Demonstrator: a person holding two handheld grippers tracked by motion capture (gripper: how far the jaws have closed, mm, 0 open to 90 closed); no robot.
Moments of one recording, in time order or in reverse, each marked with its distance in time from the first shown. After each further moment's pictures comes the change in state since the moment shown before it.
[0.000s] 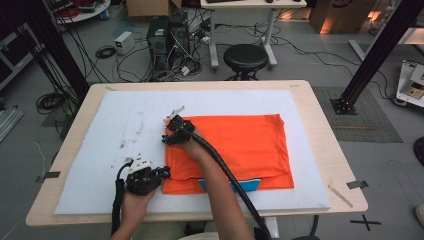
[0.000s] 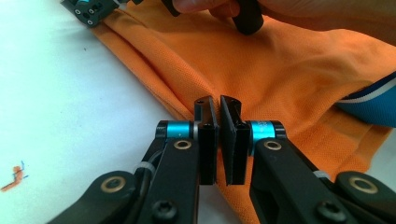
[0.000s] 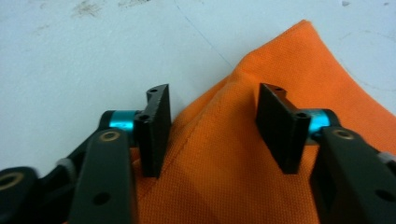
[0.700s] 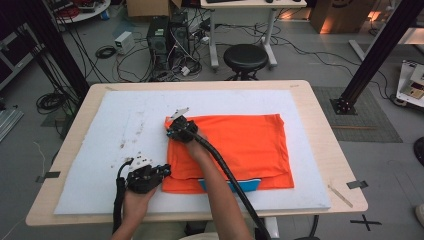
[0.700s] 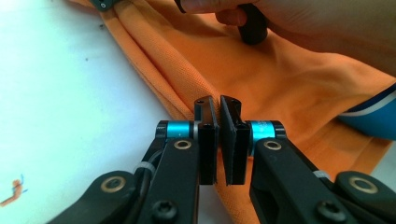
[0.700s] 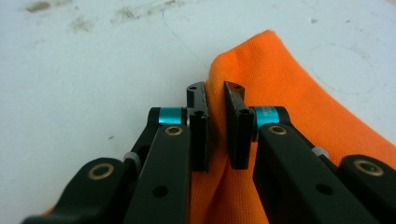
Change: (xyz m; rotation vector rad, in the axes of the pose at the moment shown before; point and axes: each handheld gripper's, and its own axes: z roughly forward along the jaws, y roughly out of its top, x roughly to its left) left arm 0.000 0.005 0.003 -0.024 -0.004 -0.007; right arm -0.001 -0.007 -0.010 -0.083 -0.044 0.016
